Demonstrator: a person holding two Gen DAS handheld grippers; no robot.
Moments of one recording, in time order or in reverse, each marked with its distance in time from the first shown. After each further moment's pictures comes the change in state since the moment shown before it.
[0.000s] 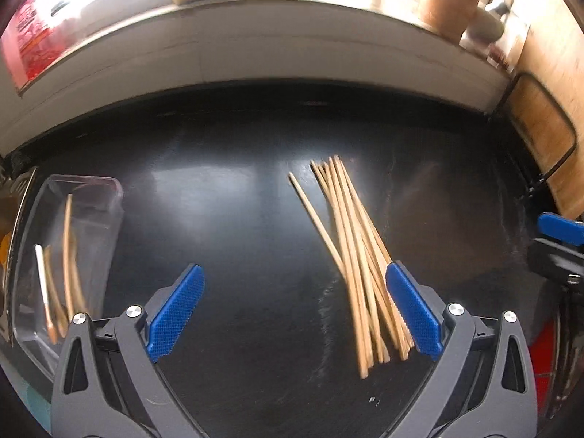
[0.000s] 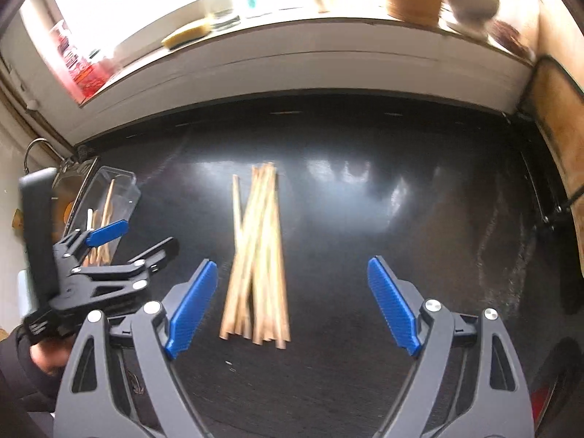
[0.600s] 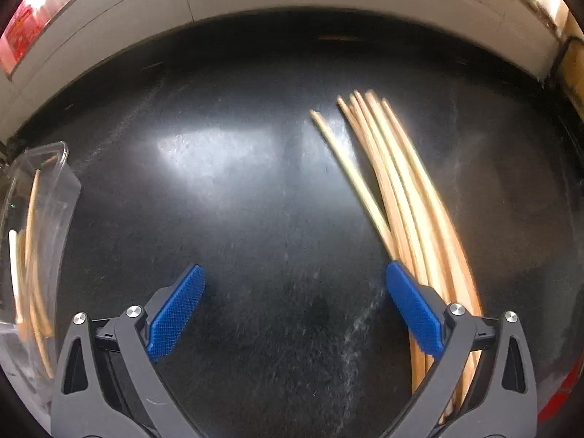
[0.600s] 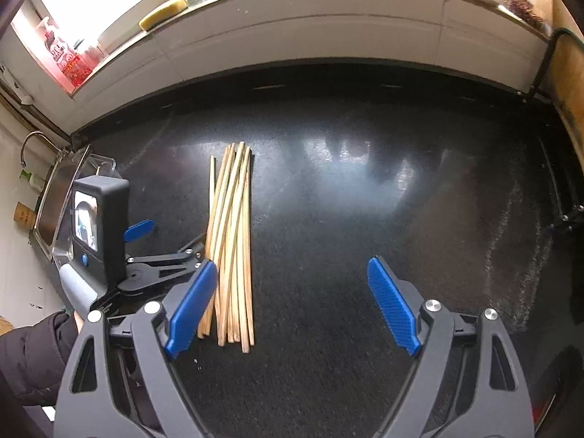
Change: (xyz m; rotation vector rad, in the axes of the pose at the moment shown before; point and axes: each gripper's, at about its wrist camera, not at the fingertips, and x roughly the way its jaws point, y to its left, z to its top) left arm 0.102 -0.001 -0.006 -0.020 0.085 0.116; right arm 0.052 -0.022 0.010 -0.016 0.097 0.034
